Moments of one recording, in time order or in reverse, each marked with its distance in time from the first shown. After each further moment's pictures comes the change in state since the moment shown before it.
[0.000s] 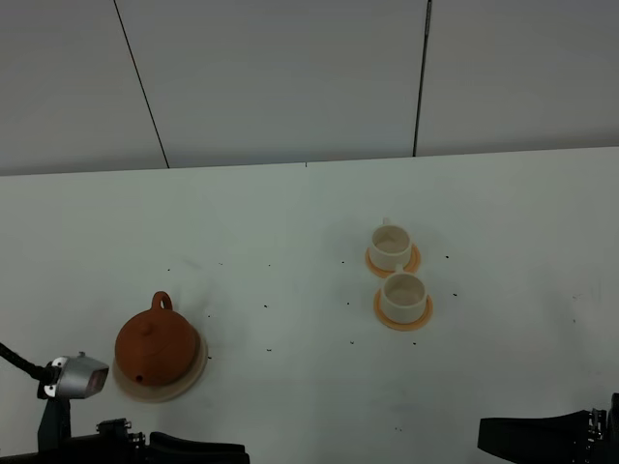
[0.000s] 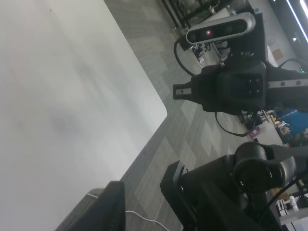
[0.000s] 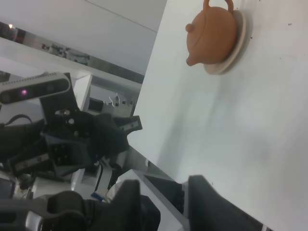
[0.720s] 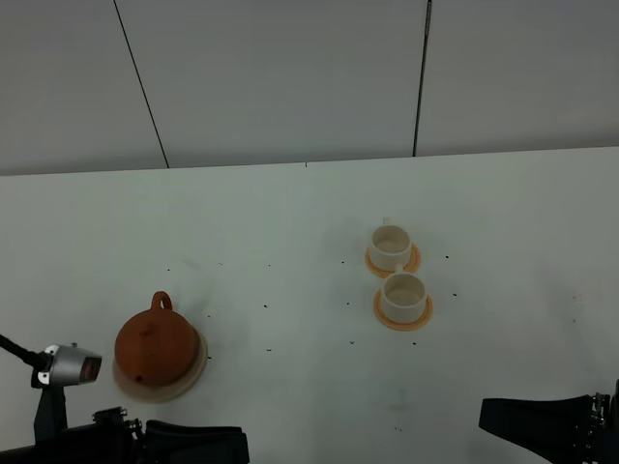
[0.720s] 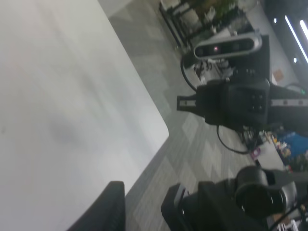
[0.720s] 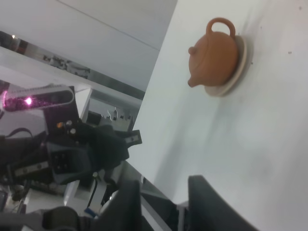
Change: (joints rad) left arm 0.000 0.000 0.000 -0.071 0.000 -0.006; right arm 0.000 0.000 -0.016 0.054 0.000 -0.059
